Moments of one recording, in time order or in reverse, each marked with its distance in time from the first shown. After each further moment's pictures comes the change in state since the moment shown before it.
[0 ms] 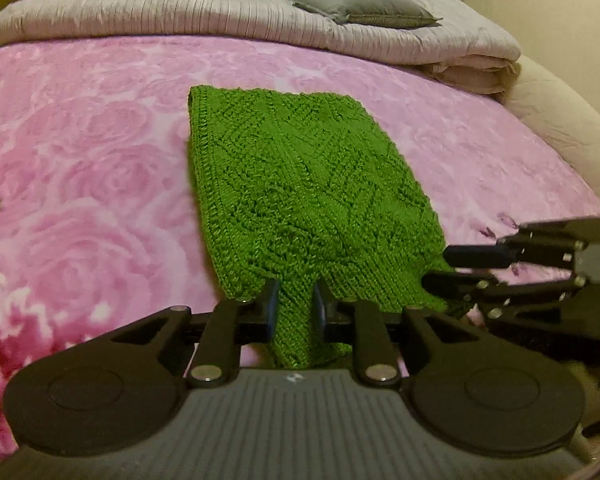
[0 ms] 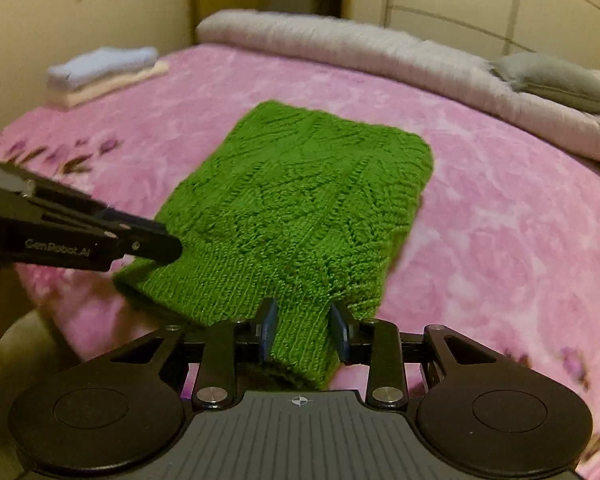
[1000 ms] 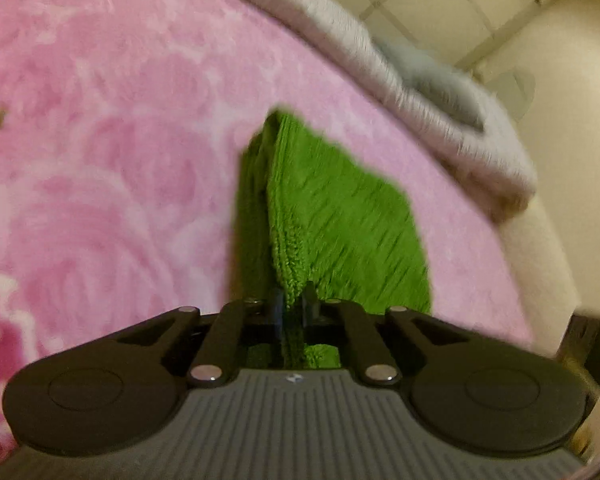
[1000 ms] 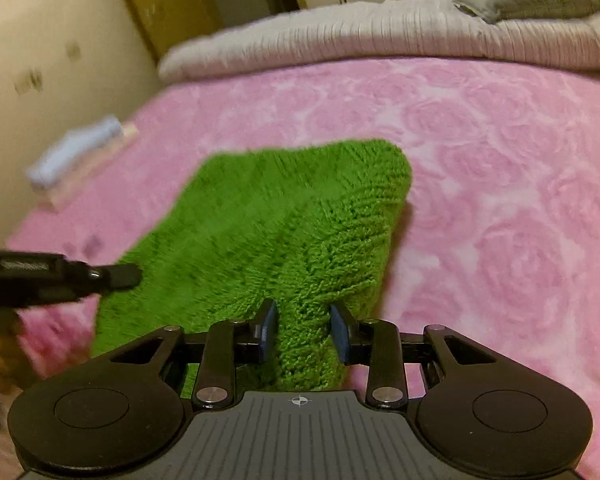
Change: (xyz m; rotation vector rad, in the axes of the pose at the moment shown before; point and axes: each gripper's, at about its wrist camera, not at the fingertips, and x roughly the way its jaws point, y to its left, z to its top) left arm 0.036 0.089 0.025 -0.474 -0.017 -0.155; right arm 0.046 -0.063 0.041 0.237 0.031 0.085
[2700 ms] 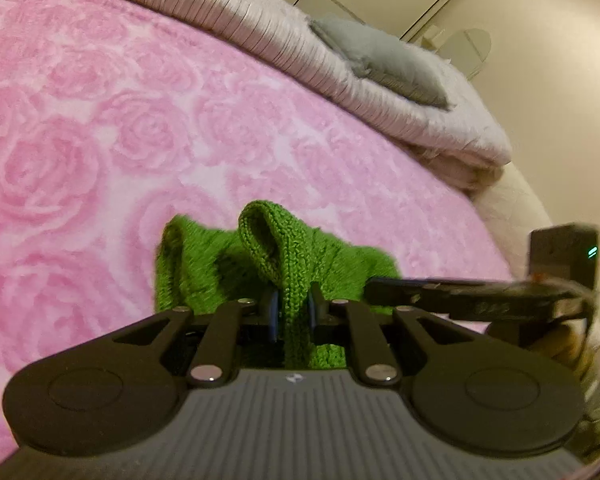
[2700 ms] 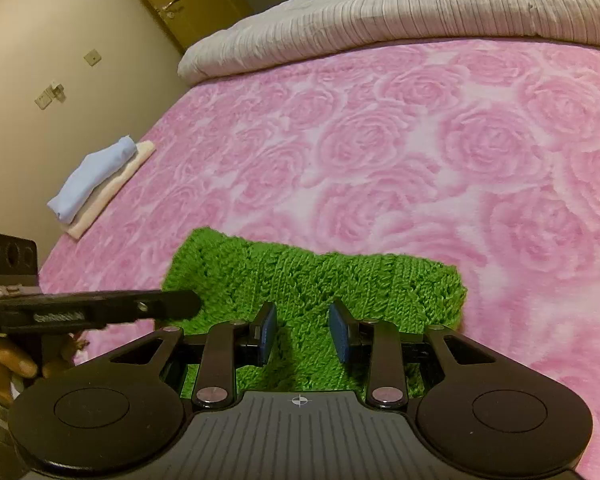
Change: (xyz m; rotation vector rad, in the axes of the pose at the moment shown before) left arm 0.061 -0.039 0.086 0.167 0.011 -0.135; right arm 0.070 -0.067 0.104 0.076 0.076 0.251
